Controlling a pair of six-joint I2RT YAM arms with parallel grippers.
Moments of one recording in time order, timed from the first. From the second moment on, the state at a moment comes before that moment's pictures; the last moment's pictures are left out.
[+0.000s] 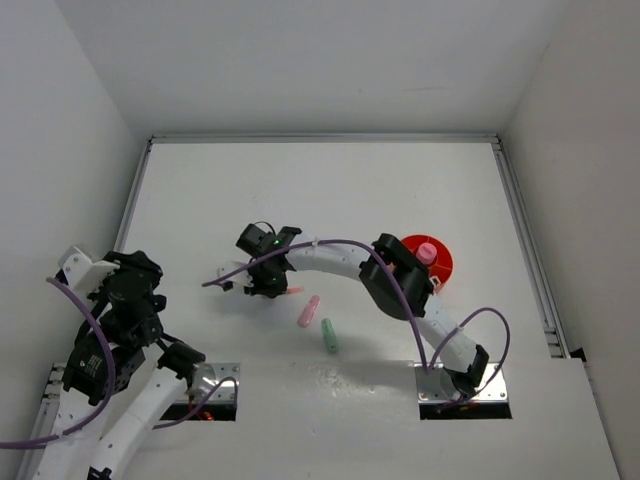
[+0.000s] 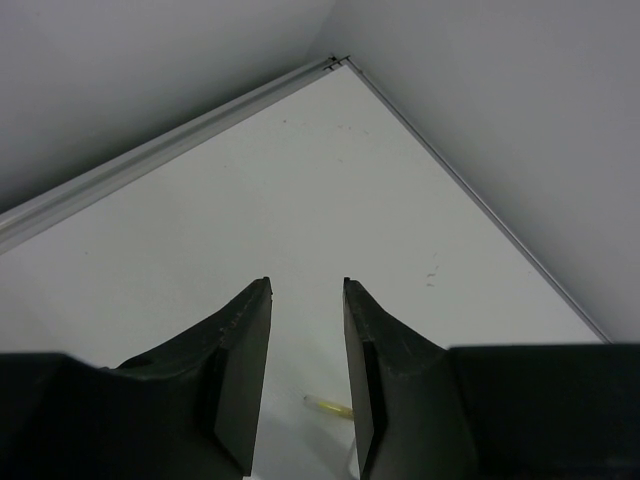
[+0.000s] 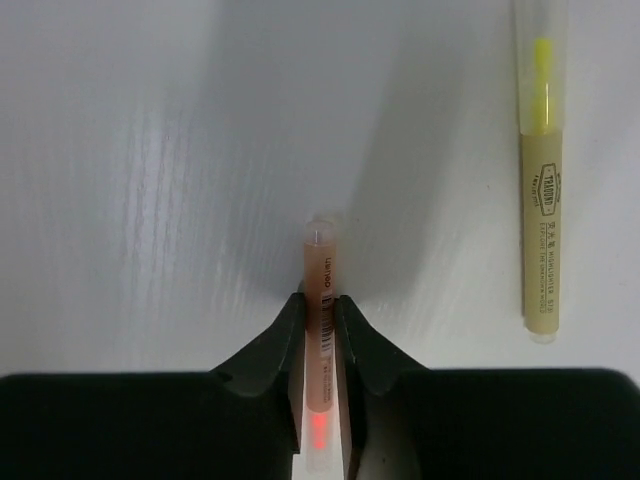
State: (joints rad) left arm -0.40 0.33 0.84 -0.83 -0.98 -0.79; right arm 1.03 2.33 1.81 -0.71 -0.26 -0.70
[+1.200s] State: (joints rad) left arm -0.40 0.61 0.79 -0.61 -0.49 -0.50; right arm 0.42 0.95 0.77 0.03 0.64 -0.27
